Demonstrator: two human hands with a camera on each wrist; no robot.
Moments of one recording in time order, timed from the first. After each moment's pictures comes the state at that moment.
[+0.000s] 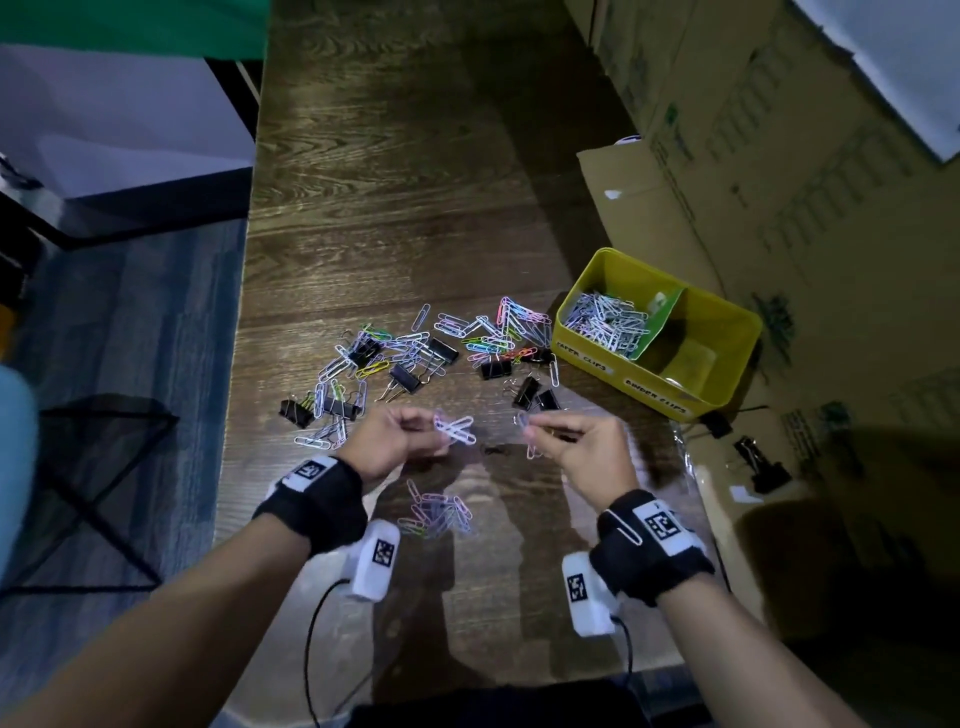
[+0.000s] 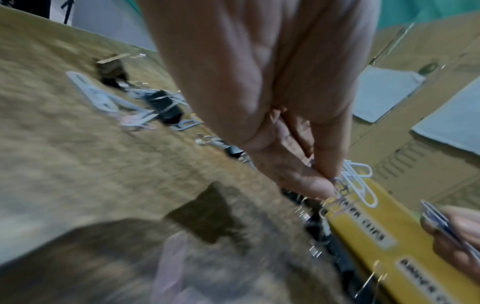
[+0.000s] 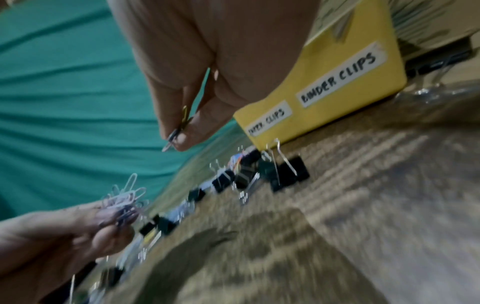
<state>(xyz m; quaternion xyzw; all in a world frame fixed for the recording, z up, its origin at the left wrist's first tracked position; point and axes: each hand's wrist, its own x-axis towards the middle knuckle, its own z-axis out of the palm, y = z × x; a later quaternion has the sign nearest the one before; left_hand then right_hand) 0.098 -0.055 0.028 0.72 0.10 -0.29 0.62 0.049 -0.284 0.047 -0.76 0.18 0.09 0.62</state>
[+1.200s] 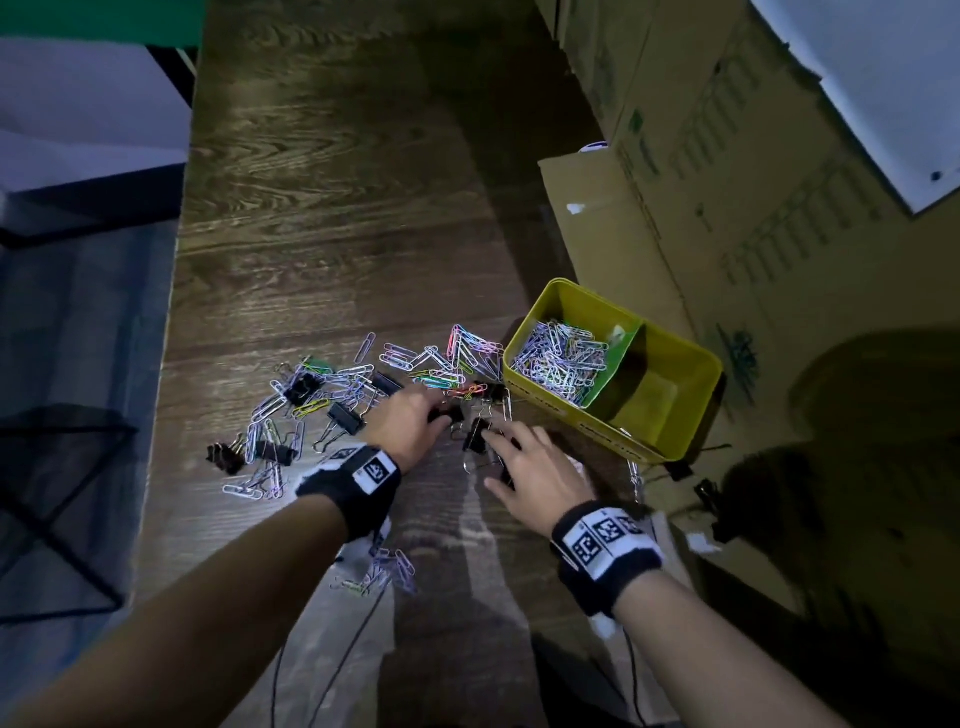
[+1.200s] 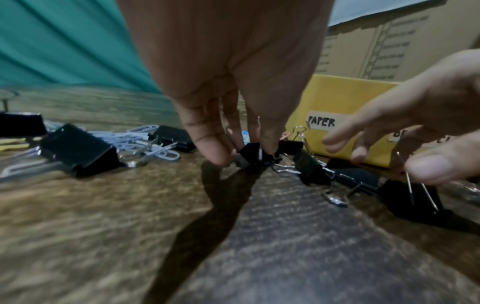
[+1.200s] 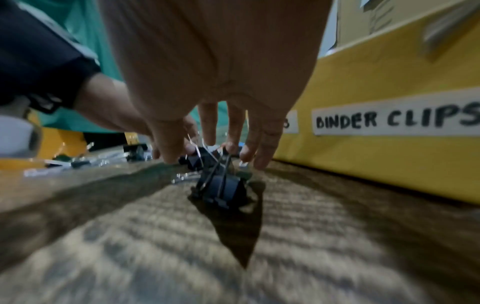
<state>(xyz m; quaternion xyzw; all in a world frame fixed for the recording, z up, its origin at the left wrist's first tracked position) 0.175 -0.137 -0.008 0.96 -0.14 -0.18 0.17 0.095 -0.320 0.014 -0.95 -0.11 0.23 0.20</state>
